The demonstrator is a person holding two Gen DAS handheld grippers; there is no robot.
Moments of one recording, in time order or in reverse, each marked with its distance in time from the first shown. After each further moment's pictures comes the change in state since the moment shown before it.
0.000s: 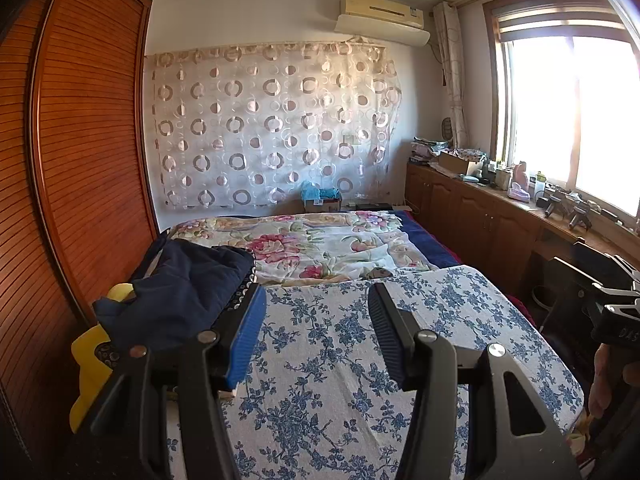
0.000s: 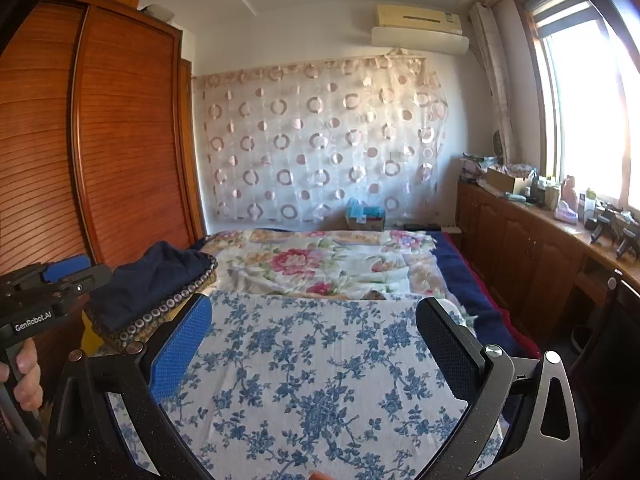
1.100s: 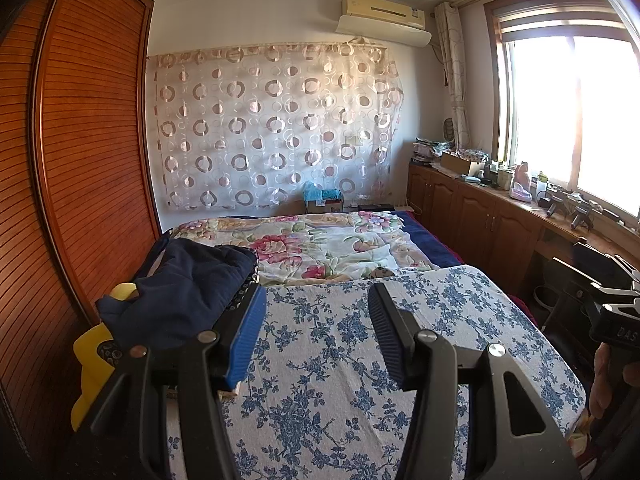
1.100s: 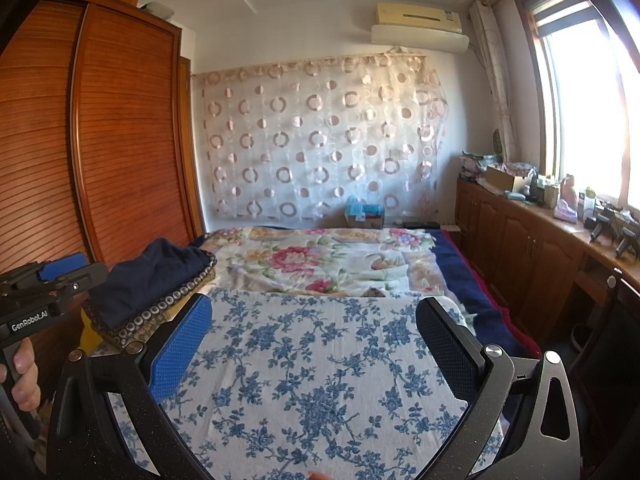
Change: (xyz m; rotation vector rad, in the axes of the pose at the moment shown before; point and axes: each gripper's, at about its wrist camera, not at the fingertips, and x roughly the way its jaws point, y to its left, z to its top) left arm 0.000 0.001 0.000 0.001 -0.001 -0.001; right arm 0.000 -0.001 -0.002 -0.001 0.003 -0.001
